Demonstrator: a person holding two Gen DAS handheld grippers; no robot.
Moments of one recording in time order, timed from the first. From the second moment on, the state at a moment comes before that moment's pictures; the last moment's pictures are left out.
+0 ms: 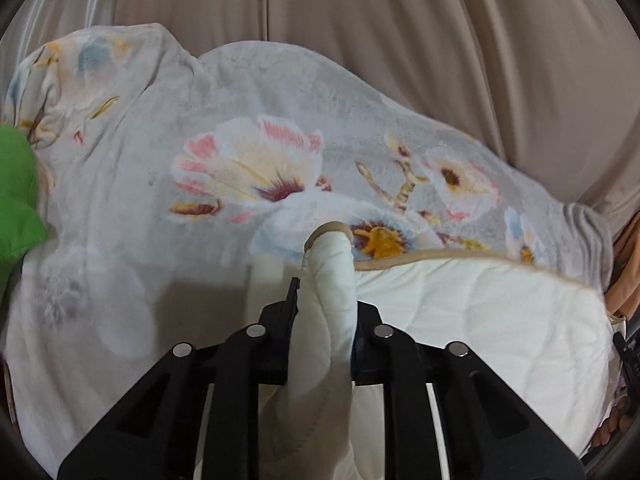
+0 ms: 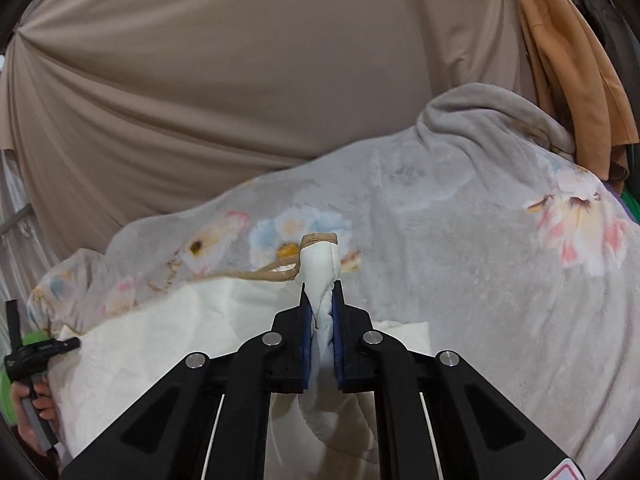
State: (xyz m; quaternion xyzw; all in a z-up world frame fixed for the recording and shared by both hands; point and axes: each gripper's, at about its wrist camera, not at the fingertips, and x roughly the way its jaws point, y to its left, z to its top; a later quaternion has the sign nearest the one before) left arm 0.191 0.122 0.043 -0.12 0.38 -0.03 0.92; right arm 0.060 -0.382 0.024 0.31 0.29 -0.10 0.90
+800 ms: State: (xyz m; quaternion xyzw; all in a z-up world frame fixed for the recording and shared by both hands) left arm 0.130 -0.014 0.083 0.06 0.31 -0.10 0.94; right arm 0.098 -0.221 0.062 0.17 0.34 0.08 0.92
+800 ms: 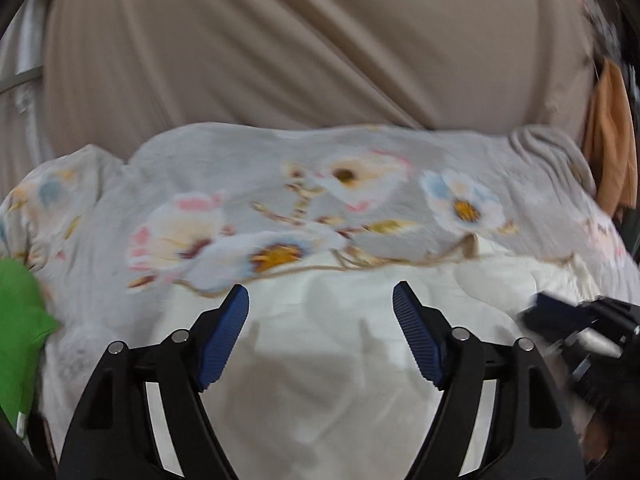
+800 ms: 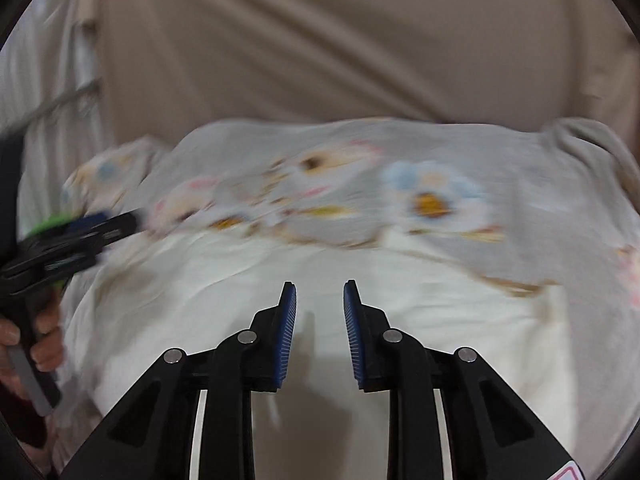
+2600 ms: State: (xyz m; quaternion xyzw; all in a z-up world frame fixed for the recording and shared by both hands) left arm 0.060 0.151 0.036 -0.11 0.39 -0.01 0.91; right arm 0.118 -0.206 0.052 0.22 0.37 0.08 0.90
